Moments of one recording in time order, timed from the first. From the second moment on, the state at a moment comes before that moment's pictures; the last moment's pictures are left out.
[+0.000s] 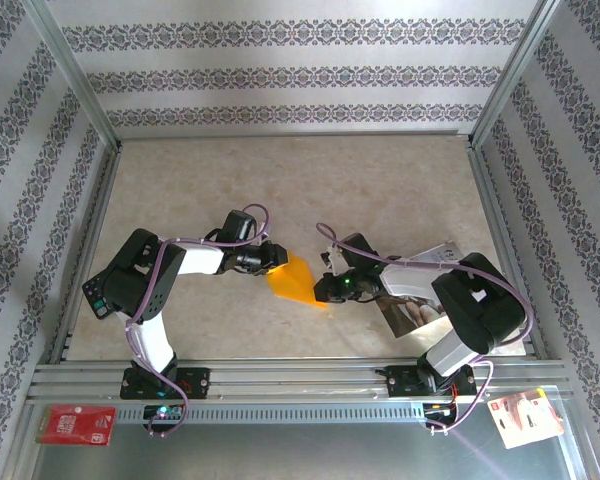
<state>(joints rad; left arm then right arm) -0.42 1.82 0.80 0.14 0.62 -0.81 0.59 1.59 0.63 -0.09 -0.59 0.56</state>
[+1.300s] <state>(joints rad) -0.42 1.82 0.81 0.11 0.63 -0.79 0.57 1.44 0.61 -0.13 -0.60 0.62</state>
